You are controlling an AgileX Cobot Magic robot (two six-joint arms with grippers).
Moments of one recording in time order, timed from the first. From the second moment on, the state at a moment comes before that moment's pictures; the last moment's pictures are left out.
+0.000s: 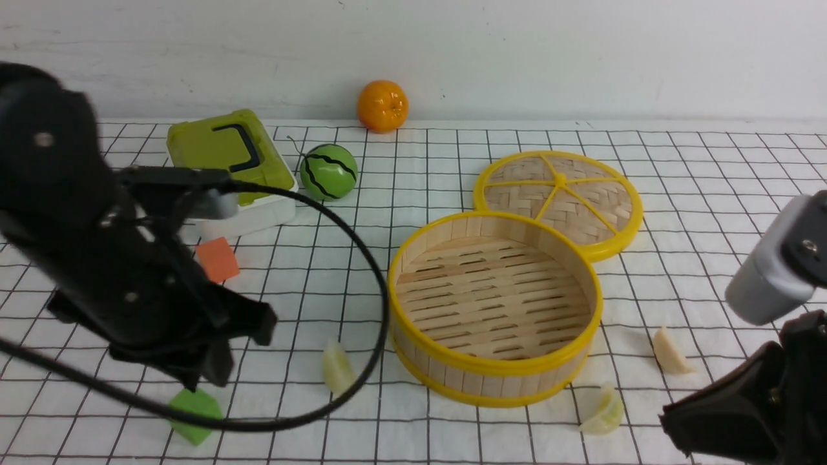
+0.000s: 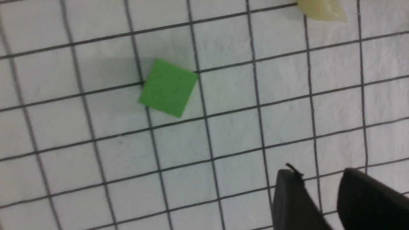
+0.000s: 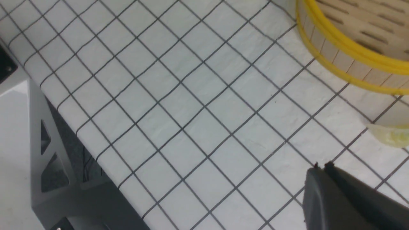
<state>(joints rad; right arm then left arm) 0.42 0.96 -0.86 0.51 0.98 -0.46 -0.42 1.44 -1.15 -0.06 1.09 -0.20</state>
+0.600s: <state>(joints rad) 0.42 0.96 -0.86 0.49 1.08 -0.46 -0.53 1.89 -1.30 0.02 0.73 -0.64</state>
